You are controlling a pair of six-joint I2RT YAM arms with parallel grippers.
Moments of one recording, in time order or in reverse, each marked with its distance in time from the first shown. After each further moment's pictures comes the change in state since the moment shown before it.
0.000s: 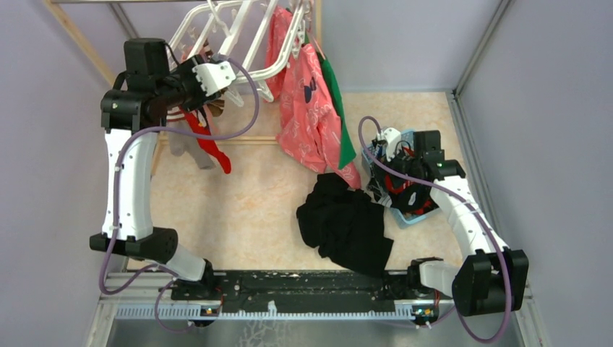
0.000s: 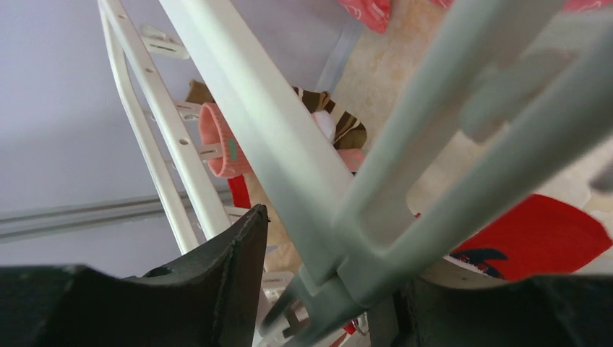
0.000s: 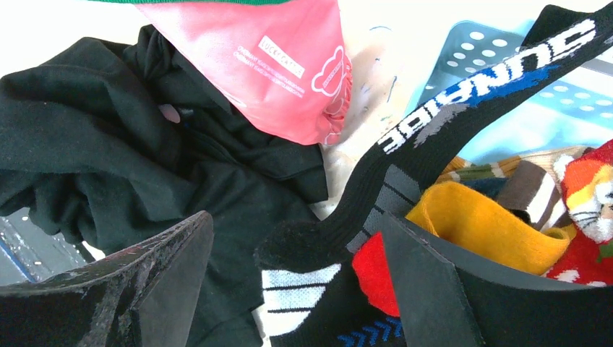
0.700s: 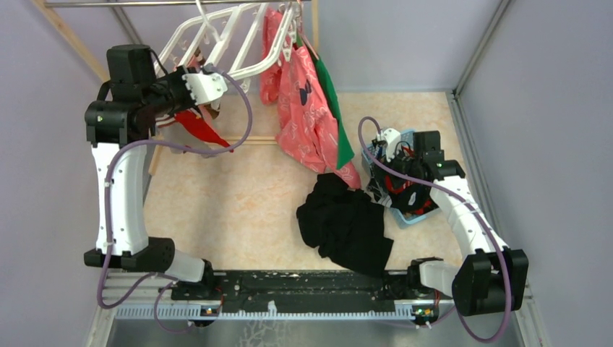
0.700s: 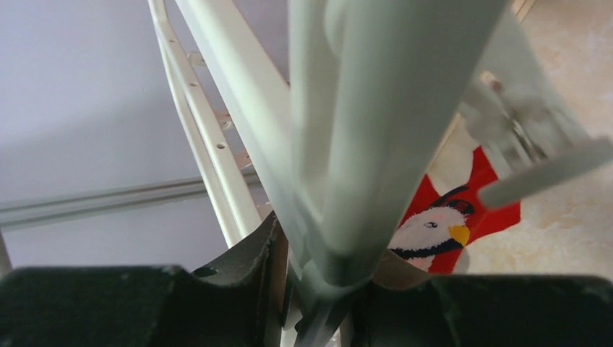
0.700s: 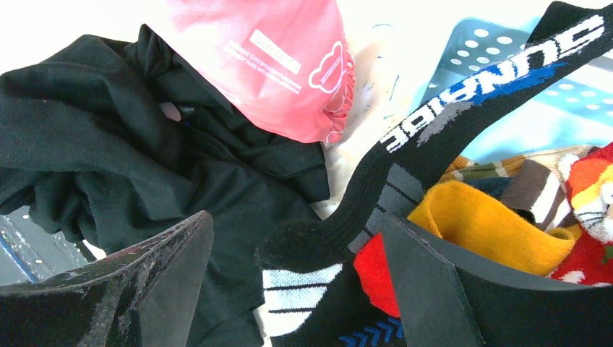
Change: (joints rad) left arm 0.045 -0.072 -0.020 -0.055 -0.008 0.111; right arm 0.000 0.001 -0.006 0.001 -0.002 -0.002
